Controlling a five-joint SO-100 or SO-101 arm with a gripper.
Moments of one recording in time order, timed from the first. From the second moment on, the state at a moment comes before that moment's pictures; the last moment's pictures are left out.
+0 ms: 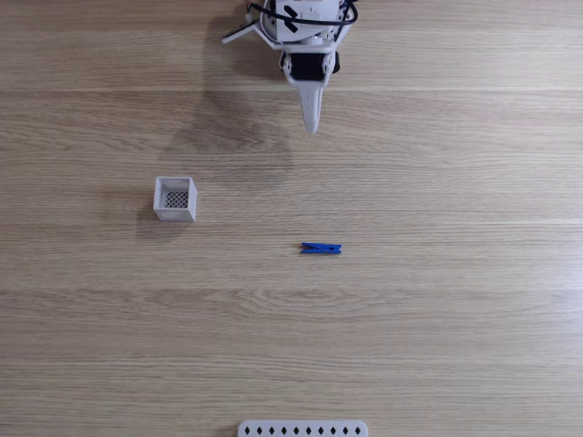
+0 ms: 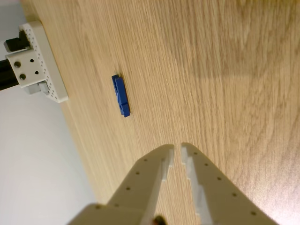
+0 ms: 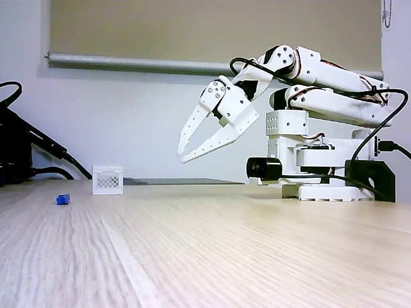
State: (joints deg) arm -2.9 190.2 173.5 62.3 5.6
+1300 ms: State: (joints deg) arm -3.3 82.4 89.1 75.0 5.1
